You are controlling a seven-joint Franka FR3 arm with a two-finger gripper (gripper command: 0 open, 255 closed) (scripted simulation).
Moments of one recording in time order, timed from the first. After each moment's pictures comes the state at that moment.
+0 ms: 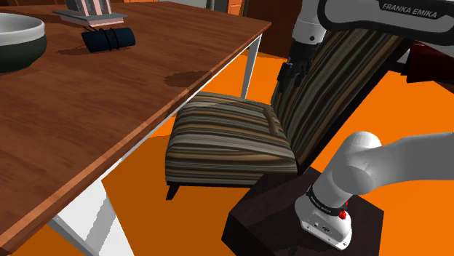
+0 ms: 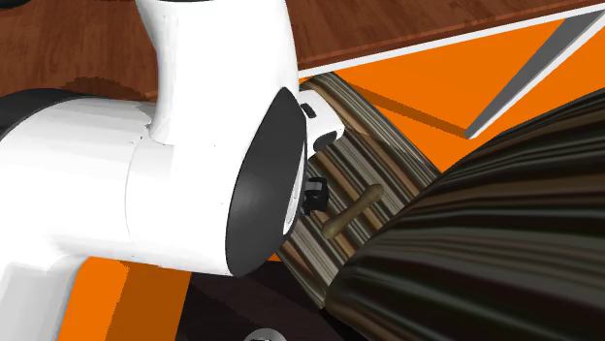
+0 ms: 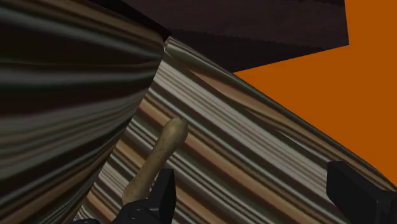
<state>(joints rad) 0.01 -0.81 -0.07 -2.36 -0.09 1.53 0.13</state>
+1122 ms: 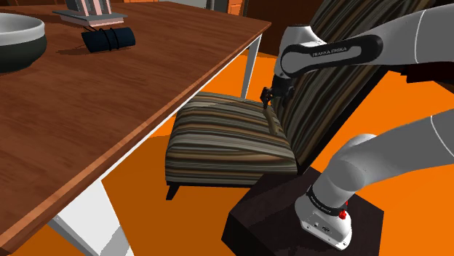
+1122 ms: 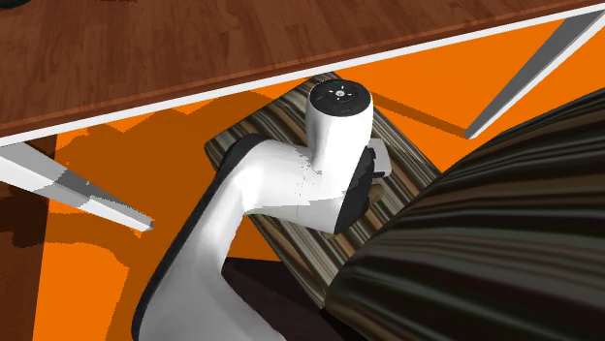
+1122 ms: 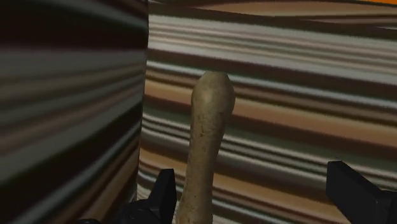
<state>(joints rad) -0.17 -0.52 -0.15 -2.57 -0.18 2.06 0.38</state>
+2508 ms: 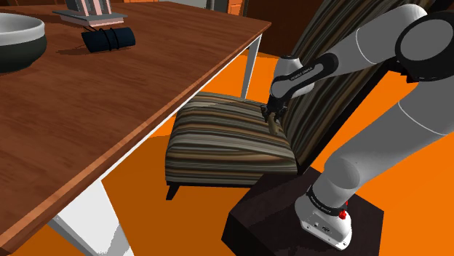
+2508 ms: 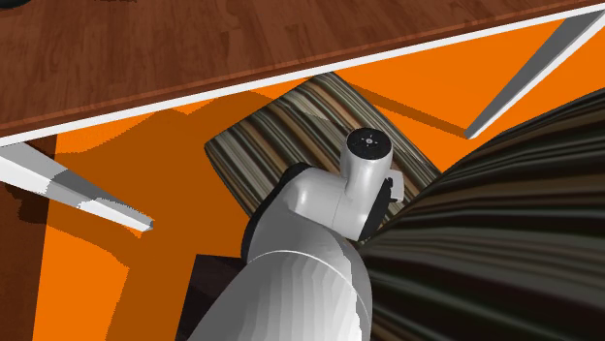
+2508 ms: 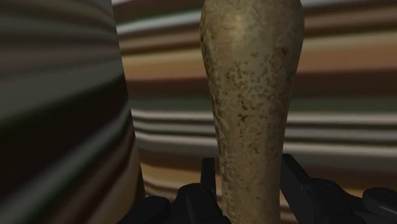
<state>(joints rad) -0.26 -0.20 -0.22 -2.62 -0.23 2.45 0.52</state>
